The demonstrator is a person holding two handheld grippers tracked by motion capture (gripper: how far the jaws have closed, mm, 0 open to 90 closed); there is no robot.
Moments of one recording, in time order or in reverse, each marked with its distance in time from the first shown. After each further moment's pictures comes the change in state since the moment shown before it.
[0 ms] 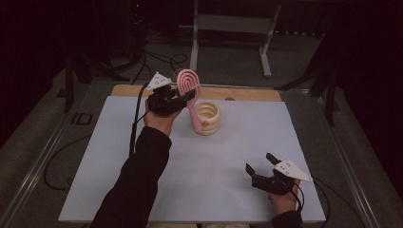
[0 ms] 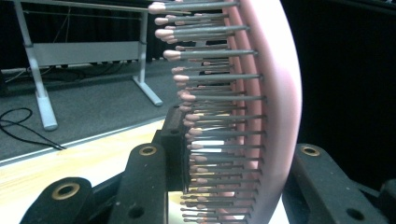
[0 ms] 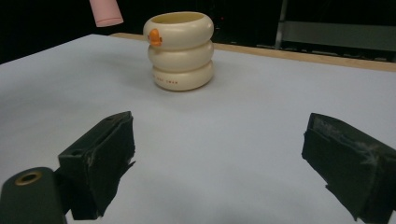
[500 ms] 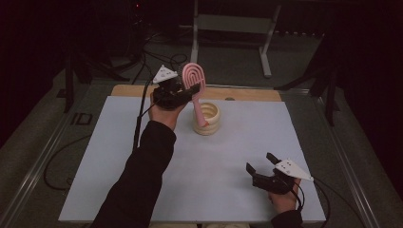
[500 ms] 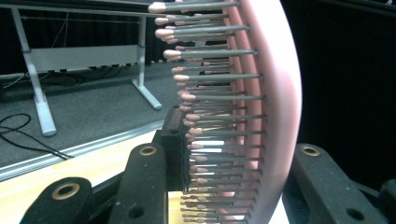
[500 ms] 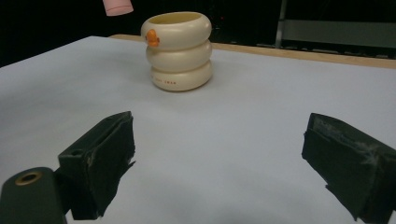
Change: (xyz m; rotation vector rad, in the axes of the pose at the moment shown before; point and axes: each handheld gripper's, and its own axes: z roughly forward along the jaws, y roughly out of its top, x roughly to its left) left arm -0.005 0.016 0.015 -0.006 0.000 0.013; right arm -0.004 -0.001 0.001 -0.002 0.006 0.024
